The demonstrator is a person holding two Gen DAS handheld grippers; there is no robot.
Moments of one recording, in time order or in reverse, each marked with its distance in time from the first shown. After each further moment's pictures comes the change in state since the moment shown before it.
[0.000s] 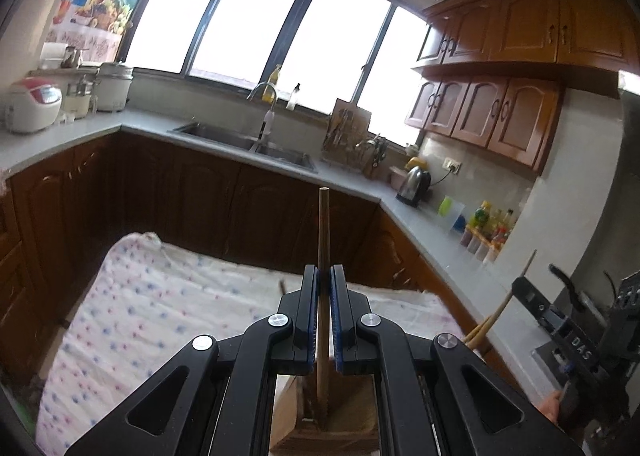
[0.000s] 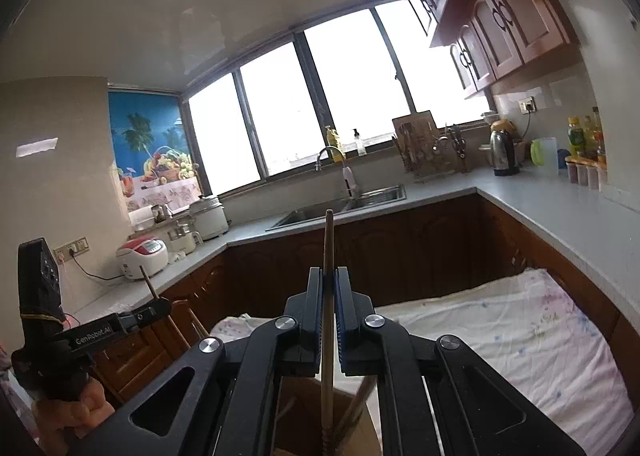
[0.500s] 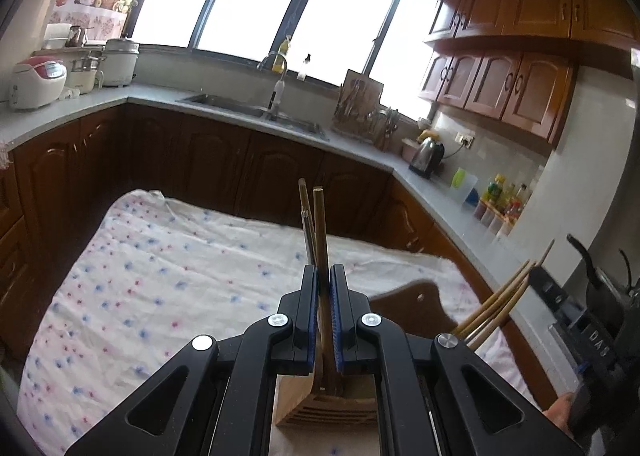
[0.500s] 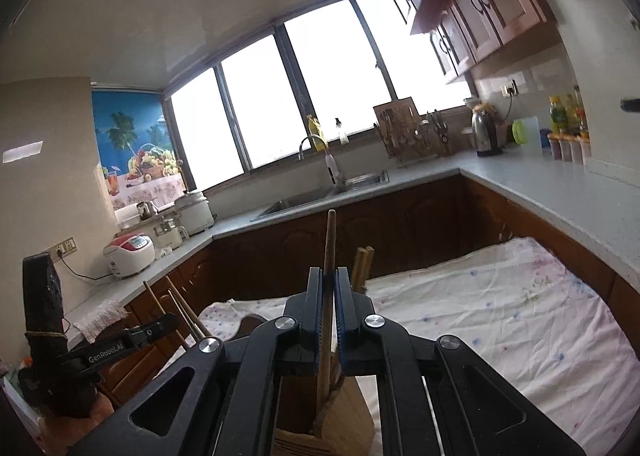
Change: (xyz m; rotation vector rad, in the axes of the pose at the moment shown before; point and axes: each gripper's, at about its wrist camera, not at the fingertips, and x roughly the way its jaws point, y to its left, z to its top) left arm 0.030 0.003 -0.027 0.000 0.068 0.034; right arm 0.002 -0.014 -0.031 0.050 0.032 -0.050
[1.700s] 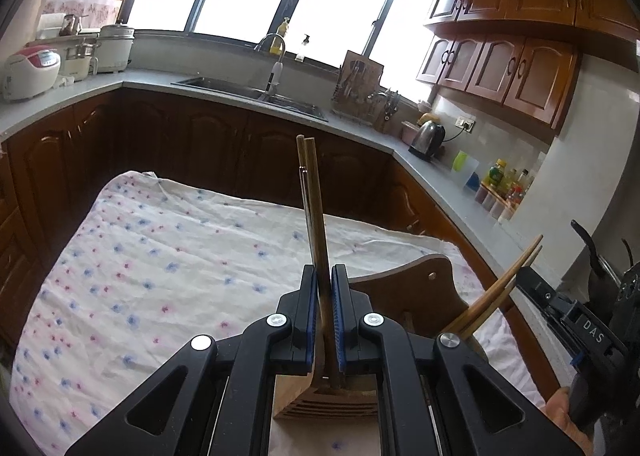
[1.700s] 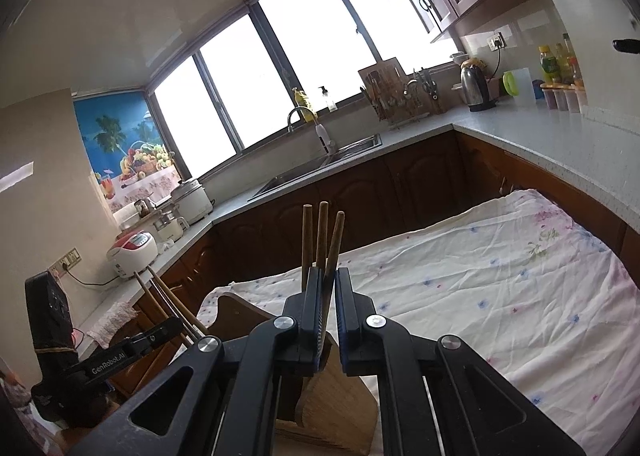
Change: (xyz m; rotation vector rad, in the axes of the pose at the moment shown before) left arm 0.008 -0.005 -0.005 -0.015 0.062 -0.008; right arm 0.019 -0.021 -0.013 0.102 0.103 0.012
